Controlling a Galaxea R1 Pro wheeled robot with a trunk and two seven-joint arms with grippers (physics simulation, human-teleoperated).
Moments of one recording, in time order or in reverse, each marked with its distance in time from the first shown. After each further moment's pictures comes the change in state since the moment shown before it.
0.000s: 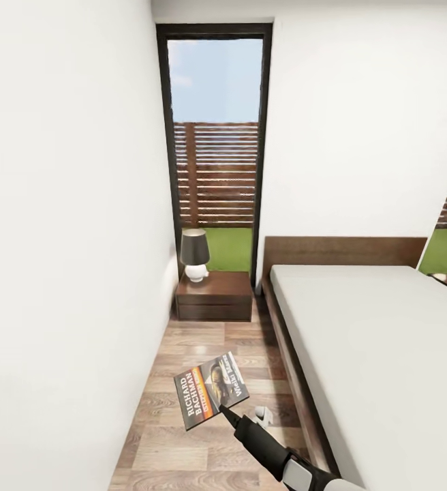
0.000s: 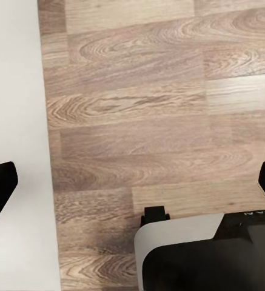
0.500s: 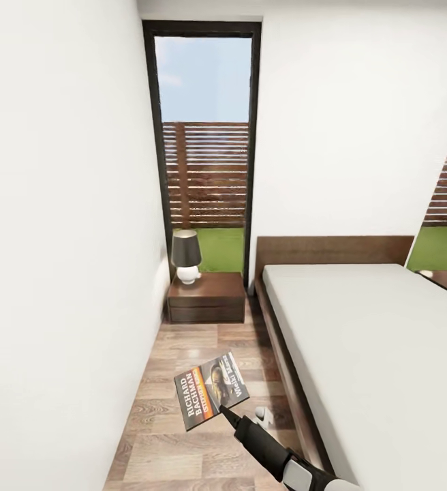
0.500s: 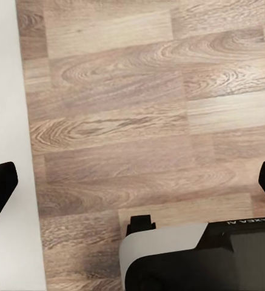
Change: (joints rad) left arm -0.006 -0.036 0.000 -0.001 0.005 -0.014 0.011; right arm 0.000 -0.001 -0.005 0.003 0.002 0.000 -0.001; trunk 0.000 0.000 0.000
